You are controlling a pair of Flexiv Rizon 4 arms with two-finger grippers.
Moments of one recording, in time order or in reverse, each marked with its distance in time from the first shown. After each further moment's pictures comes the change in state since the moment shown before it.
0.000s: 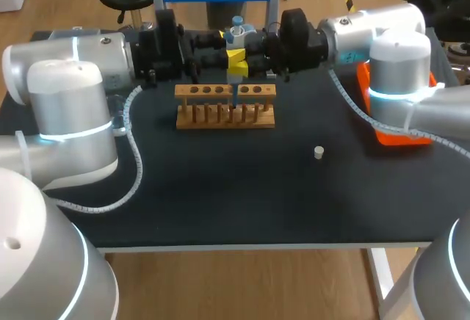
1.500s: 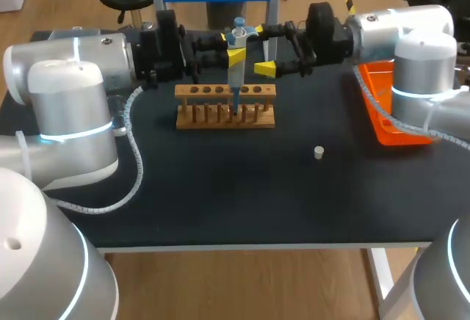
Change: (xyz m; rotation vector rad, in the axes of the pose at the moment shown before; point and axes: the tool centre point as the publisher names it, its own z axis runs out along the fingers) left arm 0.003 0.000 0.001 -0.001 0.004 0.000; right arm -0.017 0.003 -0.060 -0.004 -0.109 0.012
